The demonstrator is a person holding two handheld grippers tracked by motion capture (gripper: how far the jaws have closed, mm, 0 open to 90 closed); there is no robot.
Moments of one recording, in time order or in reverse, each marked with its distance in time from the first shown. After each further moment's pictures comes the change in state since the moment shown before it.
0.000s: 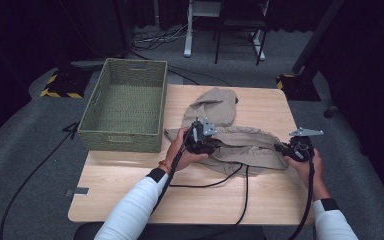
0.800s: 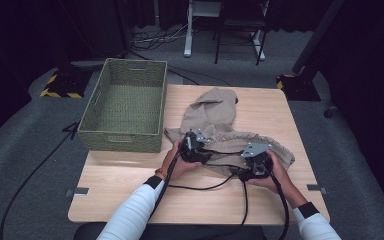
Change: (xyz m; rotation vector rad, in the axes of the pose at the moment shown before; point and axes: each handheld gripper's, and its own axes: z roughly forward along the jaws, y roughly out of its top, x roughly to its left) left arm 0.005 -0.048 0.029 0.105 -0.109 -0.090; right arm 0.142 0.014 0.018 0.027 0.230 -0.473
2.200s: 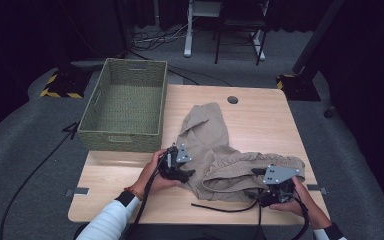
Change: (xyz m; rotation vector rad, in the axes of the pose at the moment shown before) left arm -0.016 -0.048 -0.059 0.021 0.061 0.159; right arm 0.036 -0.040 -0.070 -0.142 0.113 -0.124
